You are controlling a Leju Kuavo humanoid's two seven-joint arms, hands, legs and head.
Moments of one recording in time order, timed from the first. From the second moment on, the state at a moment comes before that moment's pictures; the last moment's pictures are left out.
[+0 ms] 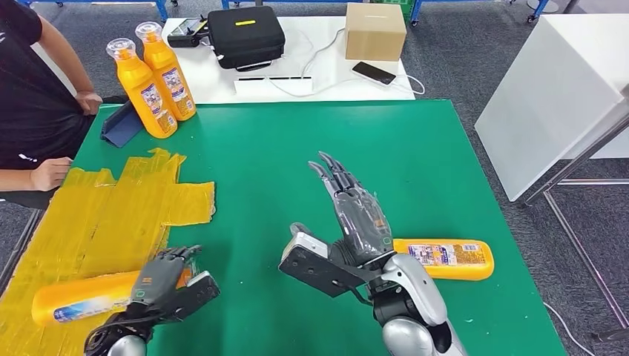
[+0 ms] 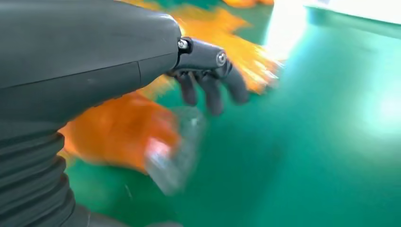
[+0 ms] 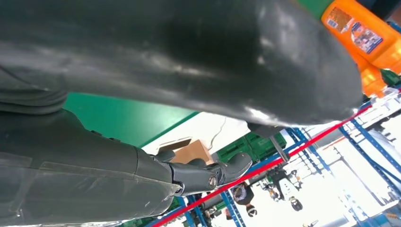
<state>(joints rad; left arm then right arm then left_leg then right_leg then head) 0.11 -0.10 0.03 -1.55 -1.03 -0.07 -0.12 -0.09 0.00 0.56 -2.00 0.83 0.08 0.26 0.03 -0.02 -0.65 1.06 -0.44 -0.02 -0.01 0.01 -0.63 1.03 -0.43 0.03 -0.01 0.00</state>
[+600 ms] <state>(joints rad) 0.21 -0.23 0.15 -1.84 -0.25 -0.21 -0.28 0.10 -0.09 0.51 -2.05 0.98 0.09 0.19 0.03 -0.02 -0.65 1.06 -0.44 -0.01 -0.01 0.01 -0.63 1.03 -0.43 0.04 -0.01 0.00</state>
